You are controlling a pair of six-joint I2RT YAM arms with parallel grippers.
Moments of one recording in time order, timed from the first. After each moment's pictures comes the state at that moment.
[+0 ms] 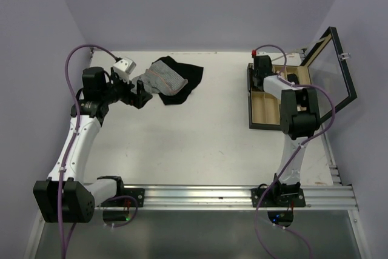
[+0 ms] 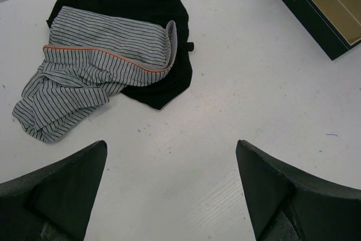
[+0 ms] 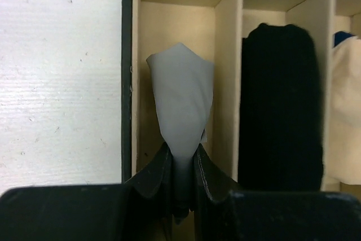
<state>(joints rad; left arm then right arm) 0.00 1.14 1.02 -0.39 0.61 0.16 0.11 2.04 1.41 -0.14 0.25 0.02</state>
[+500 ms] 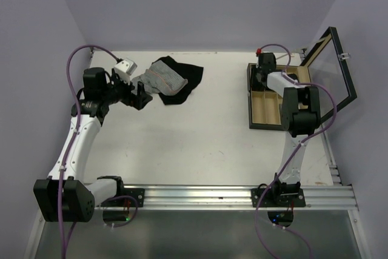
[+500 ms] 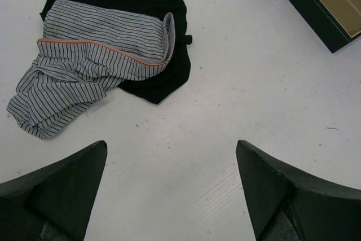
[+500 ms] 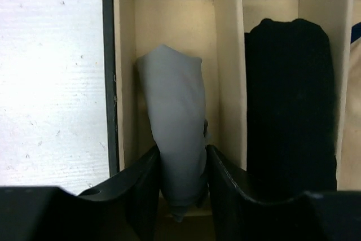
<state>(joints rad) 0.00 1.15 1.01 -0.41 0.62 0.18 0.07 2.11 1.50 -0.25 0.14 0.09</state>
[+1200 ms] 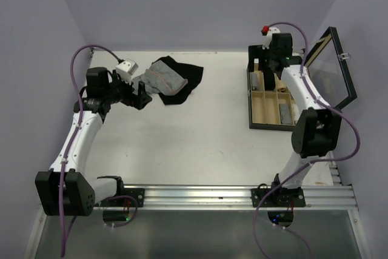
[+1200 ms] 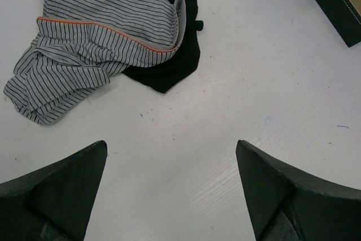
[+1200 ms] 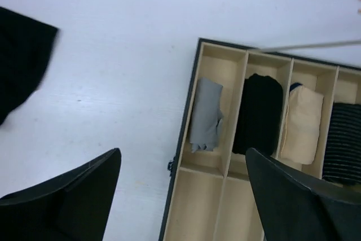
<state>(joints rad) 0.00 1.19 1.01 -0.42 0.58 0.18 0.07 1.84 1.60 -0.45 -0.01 0.02</state>
